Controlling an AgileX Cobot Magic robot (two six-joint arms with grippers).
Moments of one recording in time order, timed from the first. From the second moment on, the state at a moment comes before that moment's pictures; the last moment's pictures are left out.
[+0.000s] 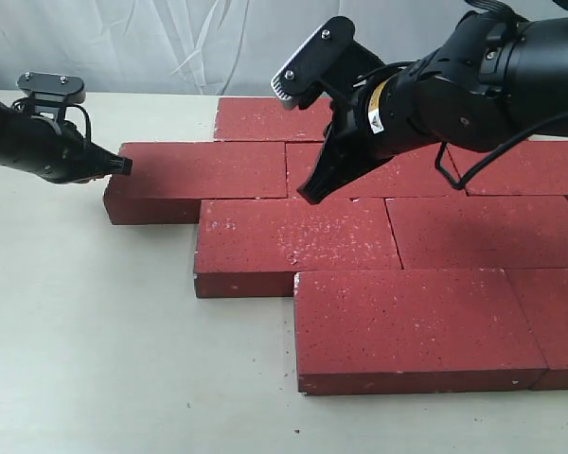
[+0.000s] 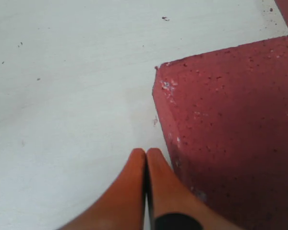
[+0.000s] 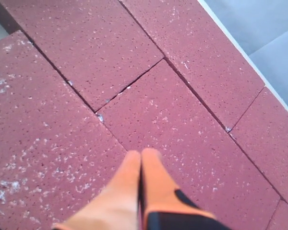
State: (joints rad) left arm -0.05 2.00 -1.10 -1.12 0.17 1.18; right arm 0.63 1.66 -1.11 -0.44 0.39 0.02
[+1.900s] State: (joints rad) left arm -0.03 0.94 -0.84 -0.29 0.40 0.36; right arm 0.12 0.94 -0.69 -0.22 0.21 0.01
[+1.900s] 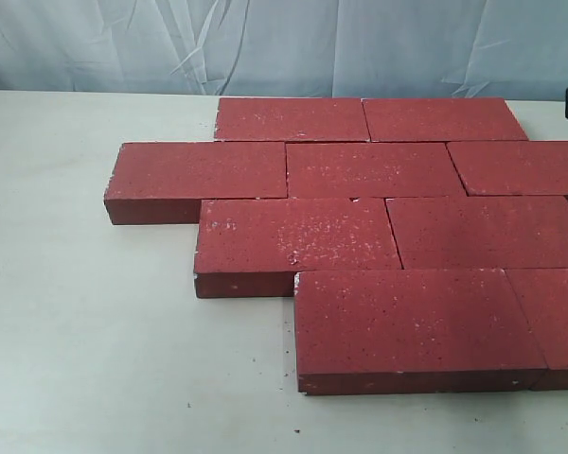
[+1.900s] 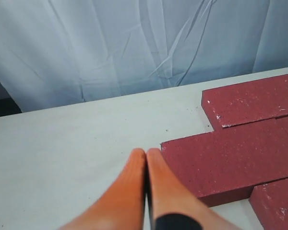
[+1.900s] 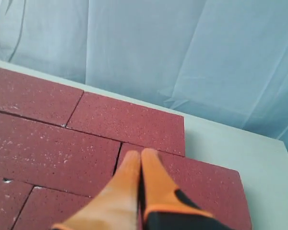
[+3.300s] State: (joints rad) left arm -0.11 0.12 -0.47 -0.32 0.48 0.36; right arm 0.12 0.56 -0.50 -0.15 0.00 0.02
